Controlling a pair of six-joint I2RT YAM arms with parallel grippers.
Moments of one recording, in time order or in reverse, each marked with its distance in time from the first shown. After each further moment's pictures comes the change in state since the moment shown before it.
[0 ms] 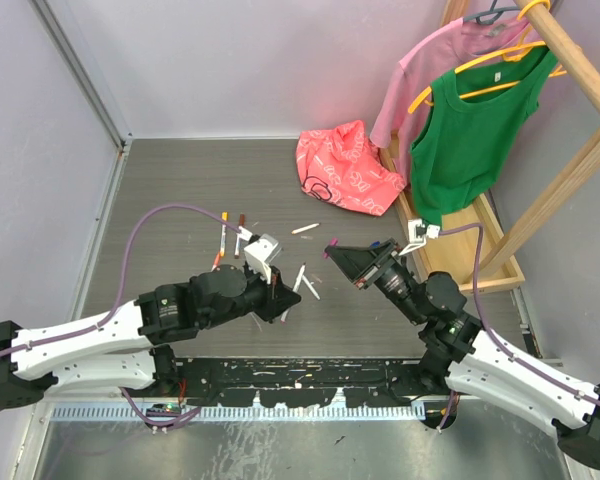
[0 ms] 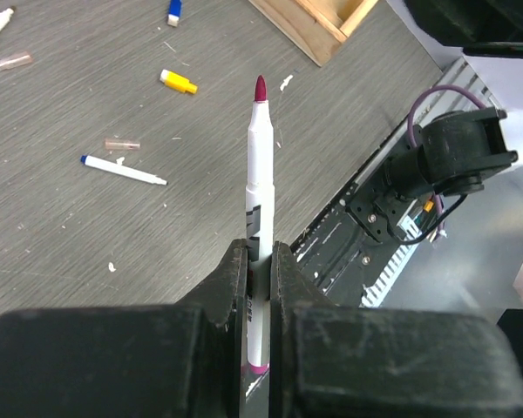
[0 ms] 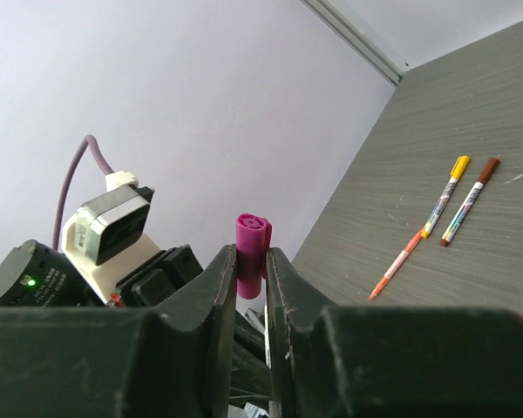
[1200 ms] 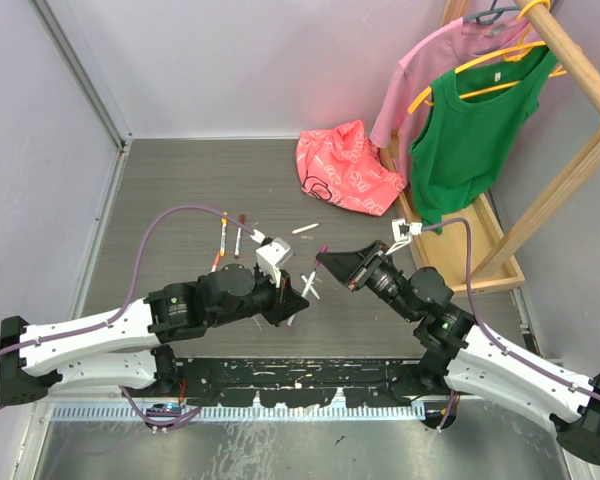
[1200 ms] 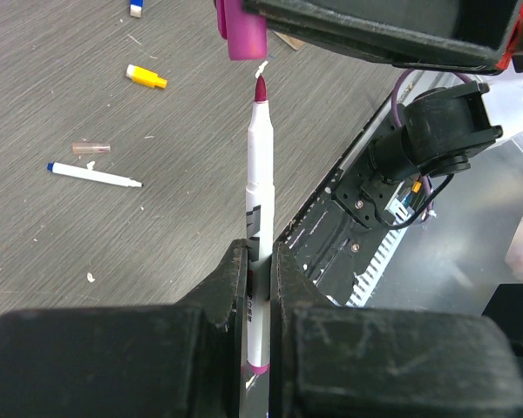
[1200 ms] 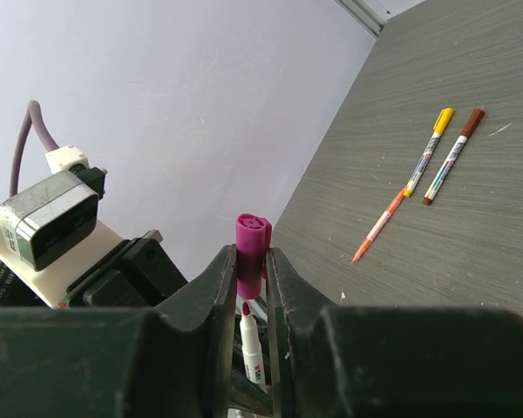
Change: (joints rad) left arm -0.002 0.053 0.003 0.045 0.092 0.042; right arm 0.000 0.061 0.009 -0.055 -0.048 0.019
